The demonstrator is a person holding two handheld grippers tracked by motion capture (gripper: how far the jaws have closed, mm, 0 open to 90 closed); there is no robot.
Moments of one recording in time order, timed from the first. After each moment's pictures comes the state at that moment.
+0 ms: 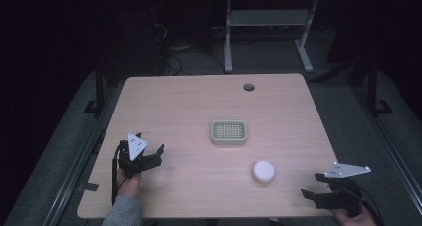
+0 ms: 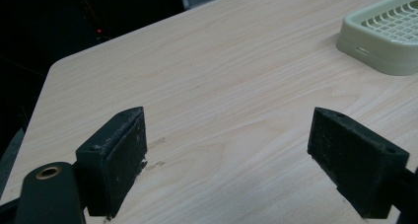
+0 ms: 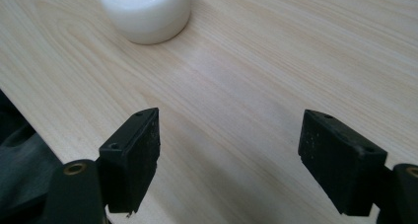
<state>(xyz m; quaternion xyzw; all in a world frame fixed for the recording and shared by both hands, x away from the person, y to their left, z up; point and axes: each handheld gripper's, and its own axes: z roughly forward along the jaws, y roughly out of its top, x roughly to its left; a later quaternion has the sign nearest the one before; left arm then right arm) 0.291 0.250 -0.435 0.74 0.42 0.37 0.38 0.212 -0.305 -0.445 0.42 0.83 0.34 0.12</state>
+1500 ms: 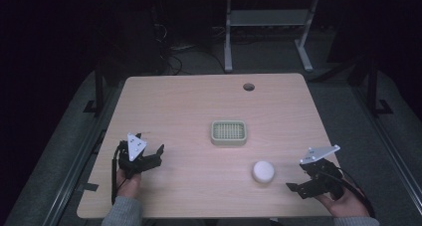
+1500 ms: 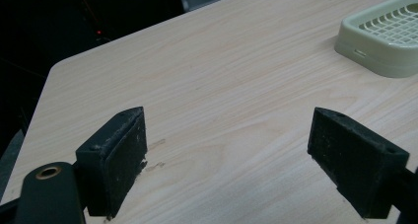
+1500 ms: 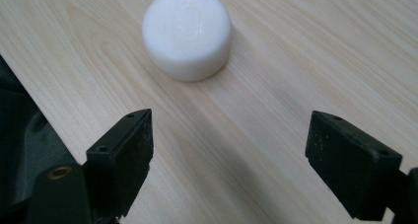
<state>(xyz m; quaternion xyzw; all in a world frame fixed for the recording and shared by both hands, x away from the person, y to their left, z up) 0.289 0.251 -0.433 0.73 0.42 0.37 0.39 0.244 -0.253 -0.406 0.37 0.89 0.27 0.09</state>
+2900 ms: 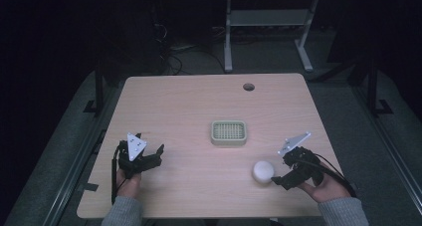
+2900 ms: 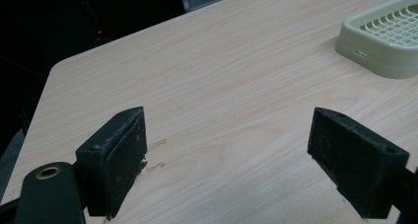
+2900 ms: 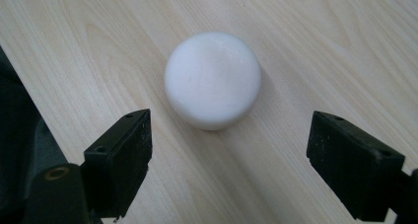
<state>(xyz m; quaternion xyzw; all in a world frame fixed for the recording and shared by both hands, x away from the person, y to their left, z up) 0.289 0.251 -0.433 0.73 0.42 0.37 0.39 0.275 -0.208 -0.395 0.32 0.92 0.23 0.07</state>
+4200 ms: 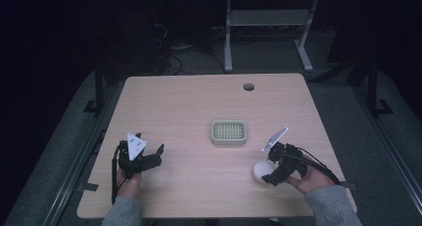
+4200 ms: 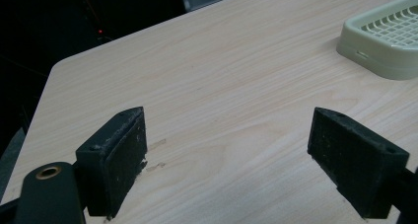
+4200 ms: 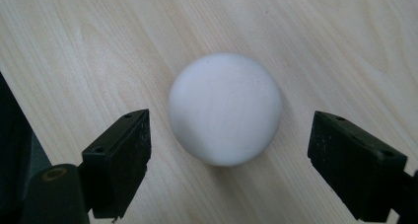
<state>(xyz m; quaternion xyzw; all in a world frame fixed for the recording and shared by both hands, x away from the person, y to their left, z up) 0.289 0.251 -0.433 0.73 0.42 0.37 0.39 0.298 -0.175 -0.405 0.28 0.94 0.18 0.04</state>
